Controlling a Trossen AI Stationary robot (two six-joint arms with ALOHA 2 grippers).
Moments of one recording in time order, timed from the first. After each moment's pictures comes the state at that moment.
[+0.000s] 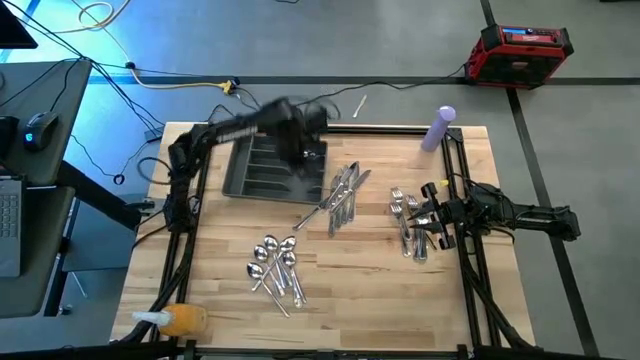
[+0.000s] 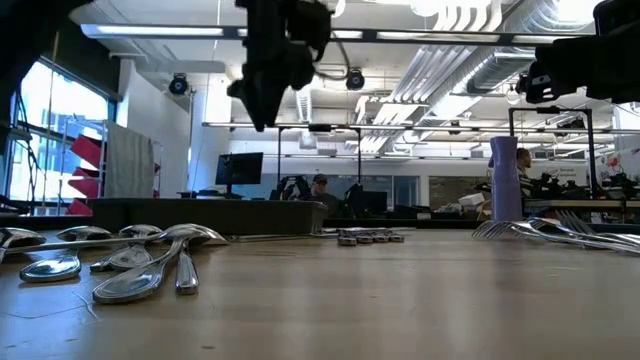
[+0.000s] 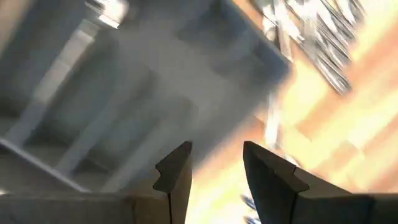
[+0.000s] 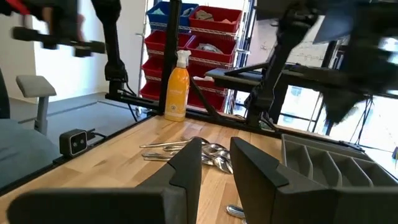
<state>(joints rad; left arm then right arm) 0.31 1.95 1.89 -1.46 0.02 -0.33 -0.09 0.01 0.01 0.07 -0.39 -0.14</state>
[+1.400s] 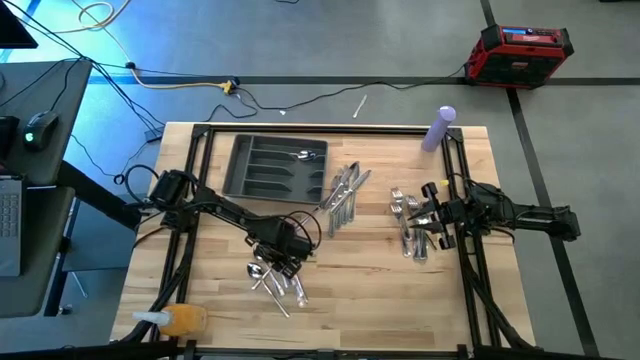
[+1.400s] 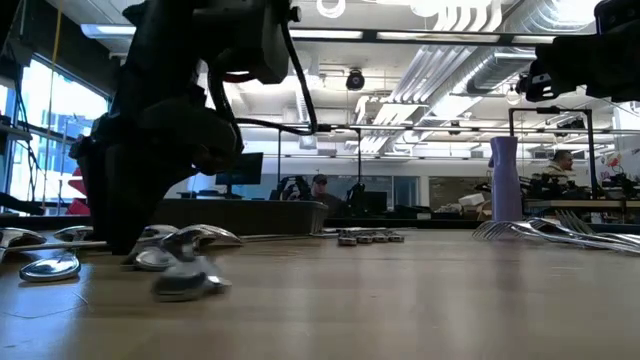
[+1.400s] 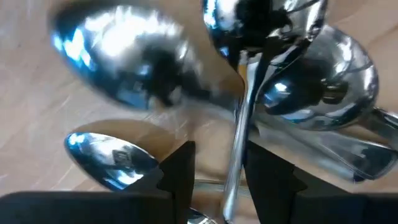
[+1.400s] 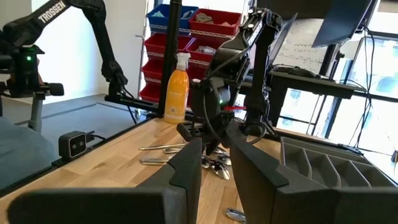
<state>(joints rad) -0.26 1.91 1.17 -0.87 0.16 -1.15 -0.08 0.01 0.01 0.08 -0.39 -0.14</state>
